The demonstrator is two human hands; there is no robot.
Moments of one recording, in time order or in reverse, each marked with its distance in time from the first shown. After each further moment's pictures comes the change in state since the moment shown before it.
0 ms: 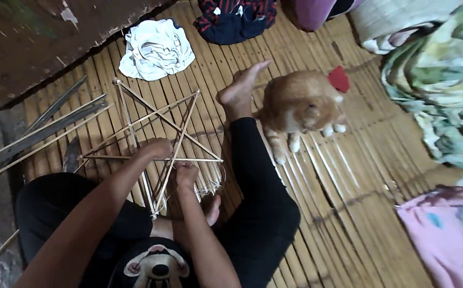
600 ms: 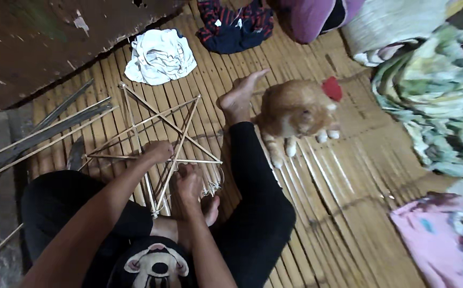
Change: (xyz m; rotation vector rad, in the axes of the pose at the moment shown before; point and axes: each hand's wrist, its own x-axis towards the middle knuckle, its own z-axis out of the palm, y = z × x) left_hand -0.010 -0.006 0.015 -0.204 0.181 0.007; right_hand -0.016 0.013 -0.029 -0.728 0.030 -0.480
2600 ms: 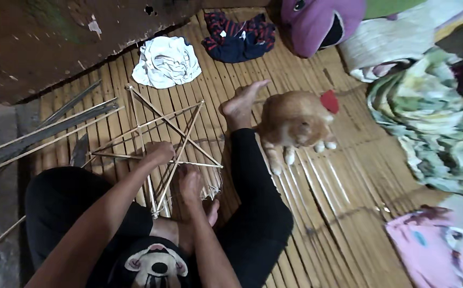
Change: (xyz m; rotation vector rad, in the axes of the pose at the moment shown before) left_hand -0.019 0.007 -0.005 -0.122 0.053 -0.065; right_hand 0.006 -0.013 -0.009 -0.105 -0.057 -0.018
